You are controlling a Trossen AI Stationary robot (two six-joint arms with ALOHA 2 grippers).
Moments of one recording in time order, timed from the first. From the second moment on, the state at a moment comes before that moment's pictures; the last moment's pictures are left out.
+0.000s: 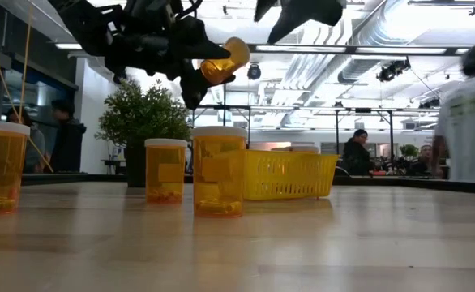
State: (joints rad) left arm 0.24 1.44 0.69 0.48 0.53 -0.36; right arm 0.26 1.83 1.77 -1.09 0.98 -0.55
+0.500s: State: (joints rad) left arm 0.24 1.44 0.69 0.56 0.50 -0.27; right arm 0.26 1.44 1.34 -0.90 0.79 0.10
